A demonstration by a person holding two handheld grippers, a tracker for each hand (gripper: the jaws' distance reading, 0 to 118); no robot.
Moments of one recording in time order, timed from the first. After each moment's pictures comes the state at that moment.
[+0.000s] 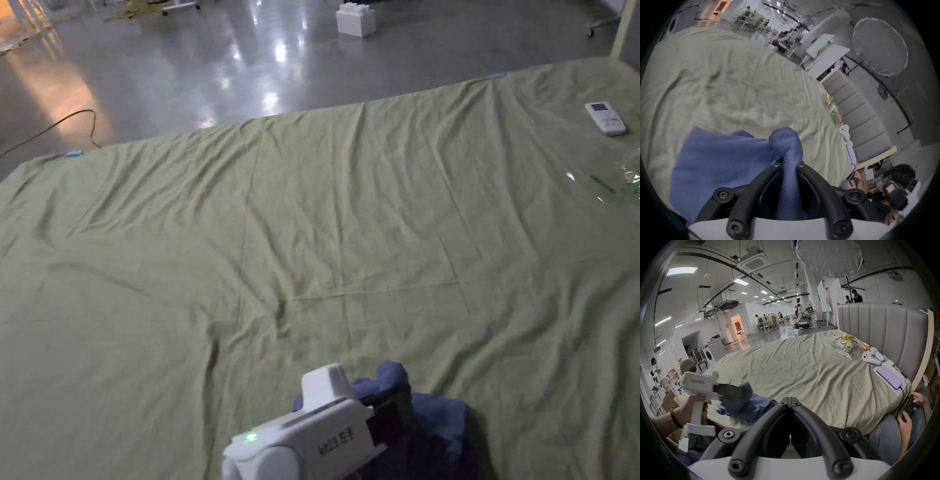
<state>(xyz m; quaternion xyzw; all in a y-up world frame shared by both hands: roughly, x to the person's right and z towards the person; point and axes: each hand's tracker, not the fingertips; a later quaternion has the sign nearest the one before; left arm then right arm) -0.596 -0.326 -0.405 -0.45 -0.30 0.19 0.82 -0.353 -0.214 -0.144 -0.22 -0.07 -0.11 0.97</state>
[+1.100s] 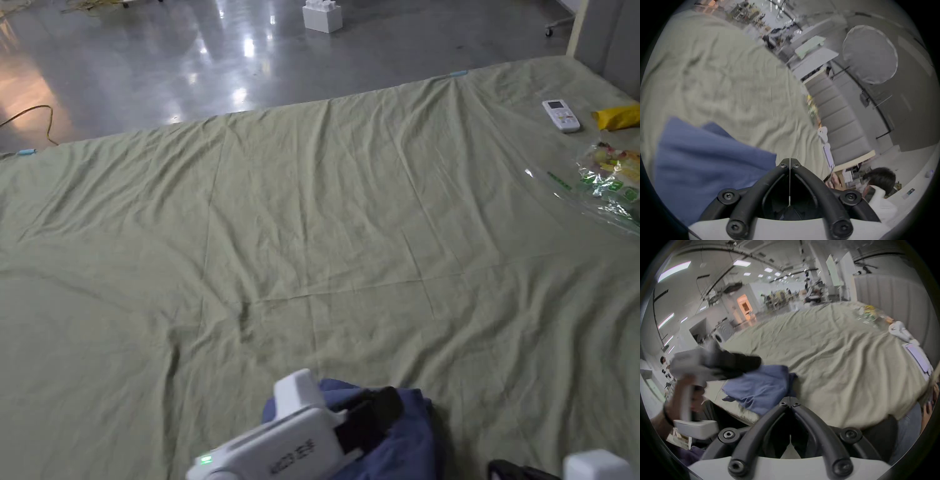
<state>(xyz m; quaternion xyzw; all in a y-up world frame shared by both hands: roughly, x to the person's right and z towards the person) -0.632 -0.303 -0.397 -0.40 -0.37 0.29 0.78 -0.377 -0.302 -0.225 -0.36 0.03 -0.14 0.92</state>
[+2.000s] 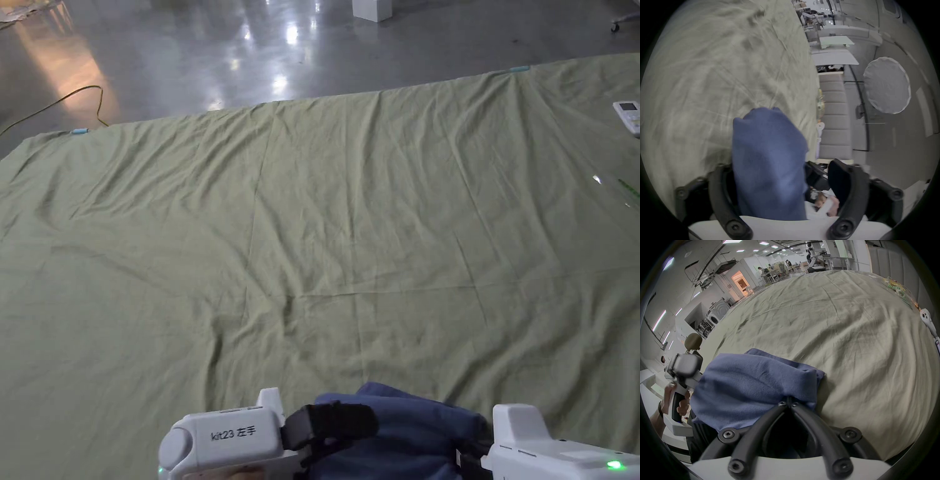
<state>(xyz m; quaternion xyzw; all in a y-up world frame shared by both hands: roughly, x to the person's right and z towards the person) -0.708 -0.403 -0.483 -0.57 -0.37 0.40 0.62 -0.395 -0.372 -0.339 -0.47 0.05 -0.16 0.87</state>
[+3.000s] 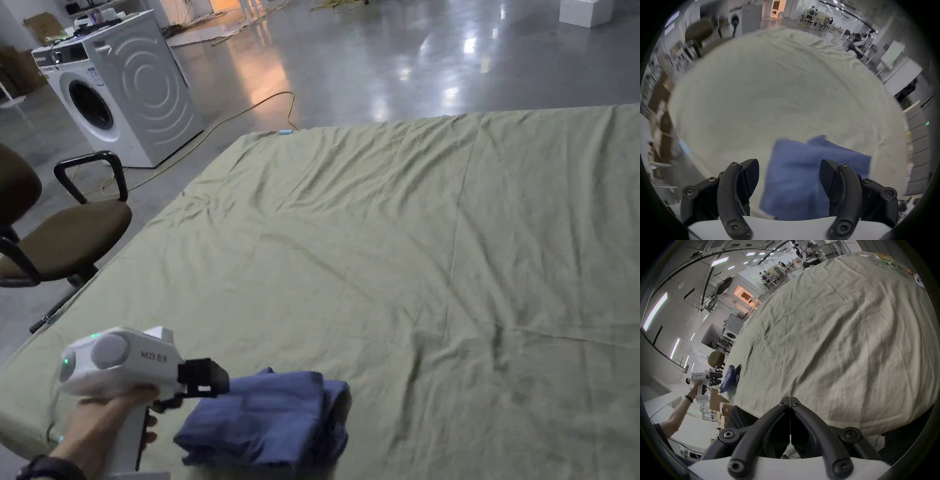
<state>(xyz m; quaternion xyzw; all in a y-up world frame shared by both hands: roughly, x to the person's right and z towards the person) -1.084 -0.287 -0.569 -0.54 0.07 0.08 0.84 -0.392 -0.352 -0.296 -0.45 0.11 -0.30 0.84</state>
